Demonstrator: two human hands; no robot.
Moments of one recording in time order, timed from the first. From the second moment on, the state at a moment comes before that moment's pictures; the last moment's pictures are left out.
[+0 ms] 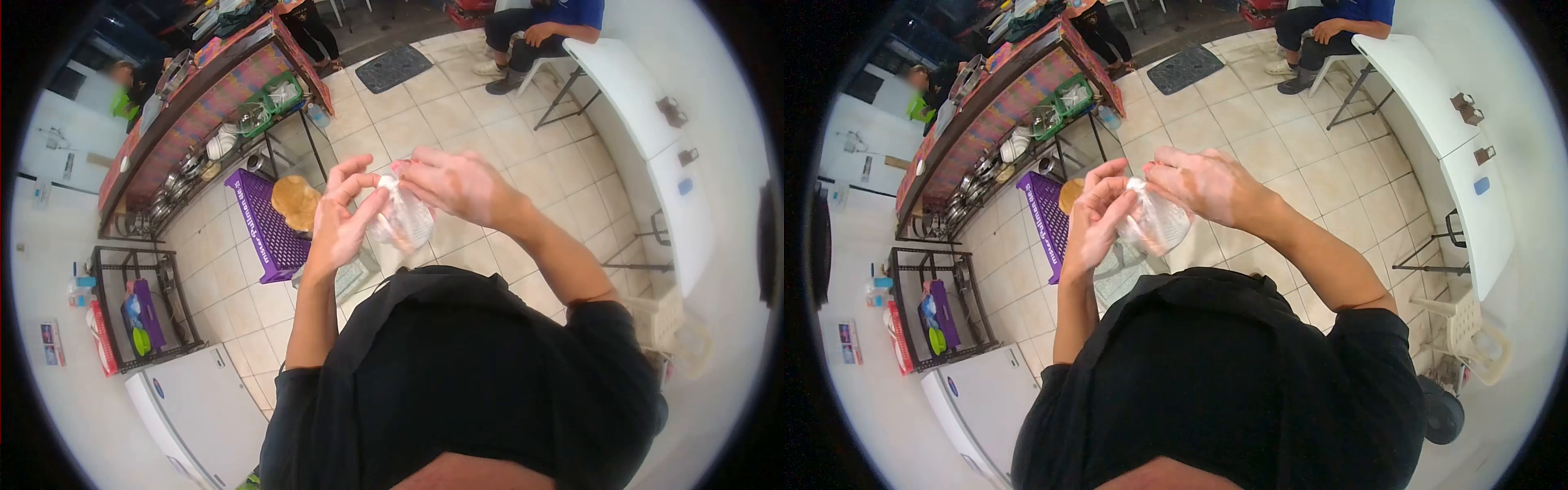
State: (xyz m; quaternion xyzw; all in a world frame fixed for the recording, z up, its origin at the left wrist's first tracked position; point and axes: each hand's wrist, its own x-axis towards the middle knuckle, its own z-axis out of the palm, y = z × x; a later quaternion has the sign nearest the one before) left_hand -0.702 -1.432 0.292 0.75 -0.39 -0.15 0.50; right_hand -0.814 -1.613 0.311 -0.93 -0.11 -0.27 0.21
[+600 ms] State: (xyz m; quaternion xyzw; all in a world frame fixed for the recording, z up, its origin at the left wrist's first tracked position) left_hand -0.708 -1.433 0.321 0.64 -0.36 -0.17 0.66; right_hand -0.806 -1.615 0.316 -0.88 -0.09 -0.24 0.41
